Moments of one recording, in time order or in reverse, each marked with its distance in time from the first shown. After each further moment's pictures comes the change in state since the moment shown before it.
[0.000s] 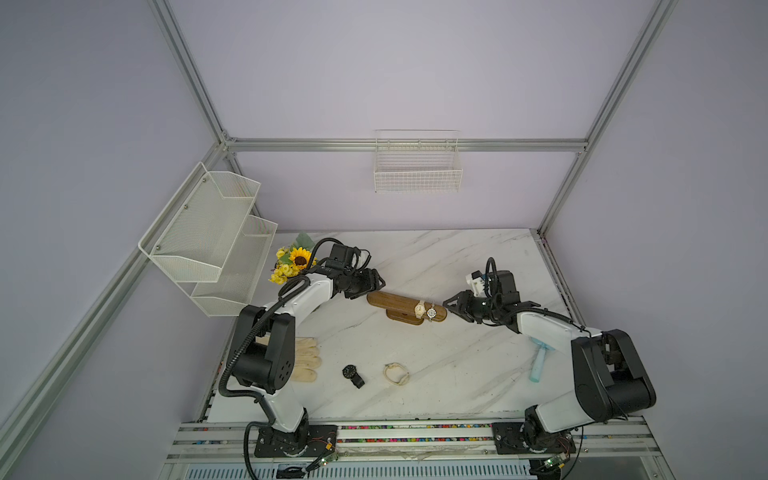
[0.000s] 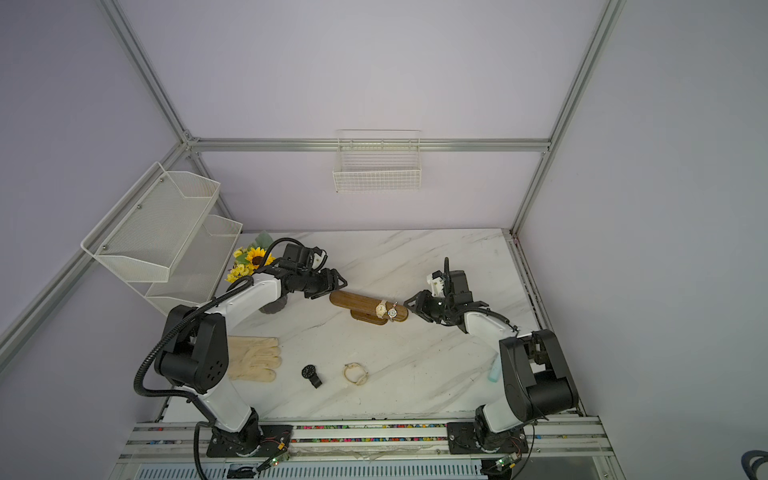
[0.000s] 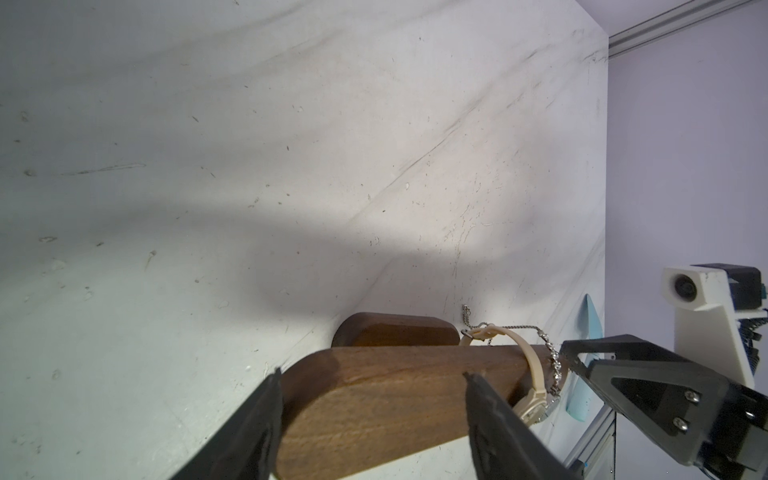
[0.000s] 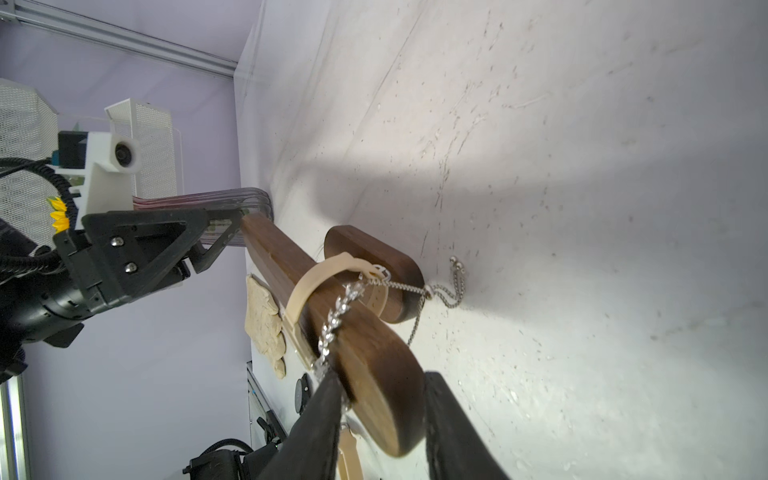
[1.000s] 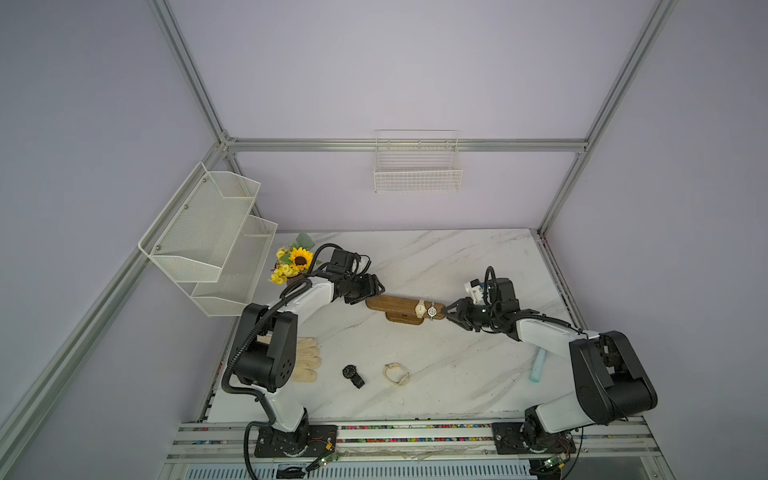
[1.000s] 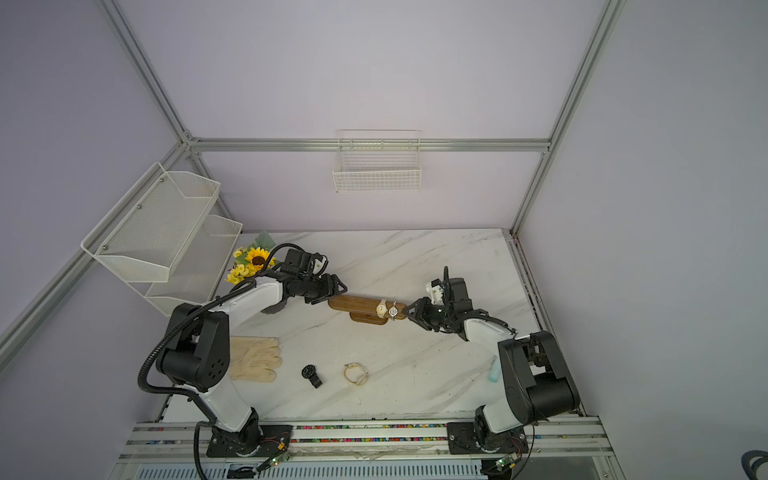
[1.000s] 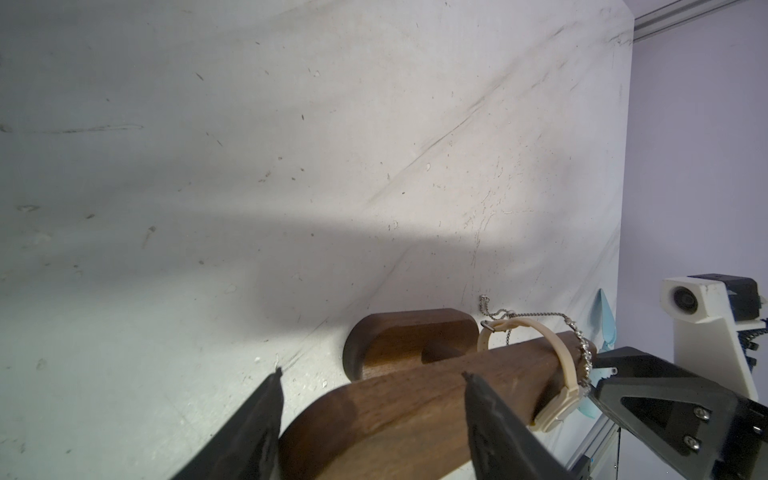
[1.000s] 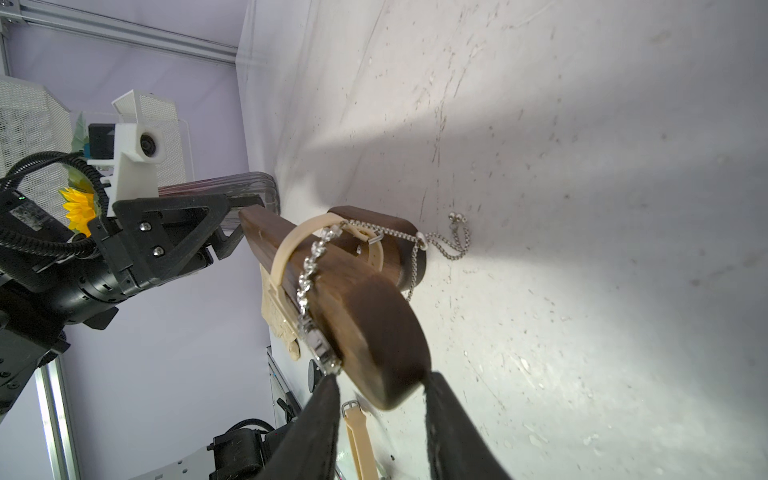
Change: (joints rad) left arm 0.000 0.002 -0.050 0.021 0.005 -0.004; right arm 0.013 0.023 -0.062 0.079 -0.047 0.071
